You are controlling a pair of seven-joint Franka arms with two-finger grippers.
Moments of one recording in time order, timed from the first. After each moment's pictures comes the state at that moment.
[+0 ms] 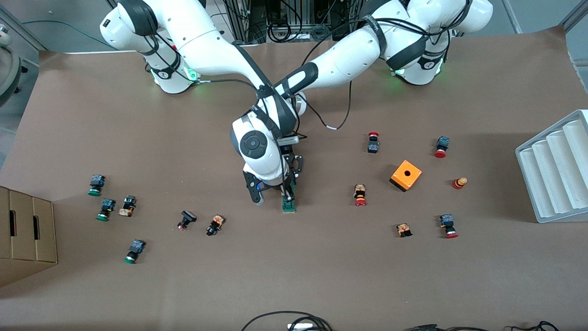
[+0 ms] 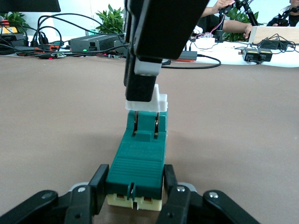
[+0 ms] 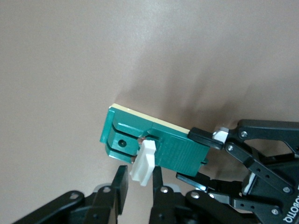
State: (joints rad) left arm -0.77 1.07 -0.47 -1.53 1.91 1.76 -2.46; right arm 0.94 0.72 -0.30 -1.55 0.45 2.38 1.65
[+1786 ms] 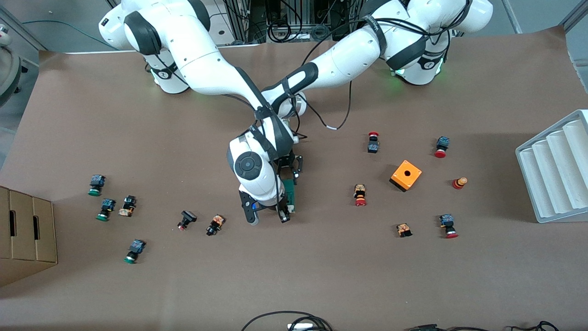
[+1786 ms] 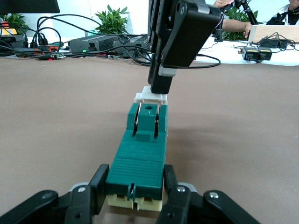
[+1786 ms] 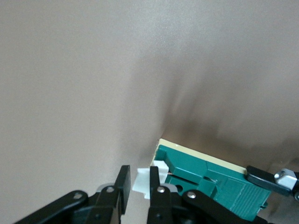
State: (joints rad) left arm -0.77 1.07 -0.47 -1.53 1.91 1.76 -2.44; right arm 0.86 0.86 -0.31 -1.38 0.45 2.38 1.63
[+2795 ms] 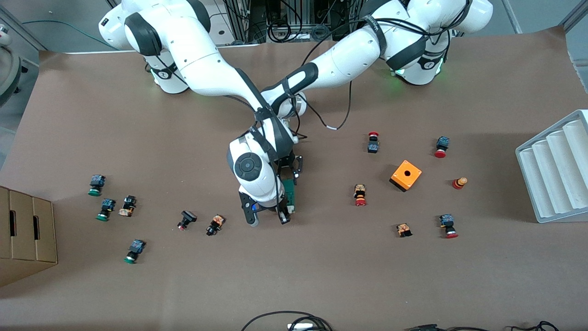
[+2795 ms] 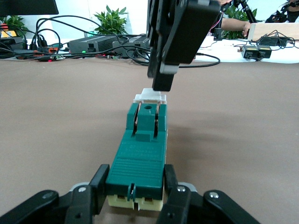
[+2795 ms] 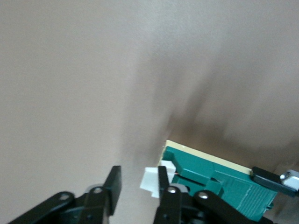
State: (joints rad) left arm -0.77 1.07 -0.47 -1.53 1.91 1.76 -2.43; right arm 0.85 0.86 -0.31 -1.35 0.45 2.37 1.62
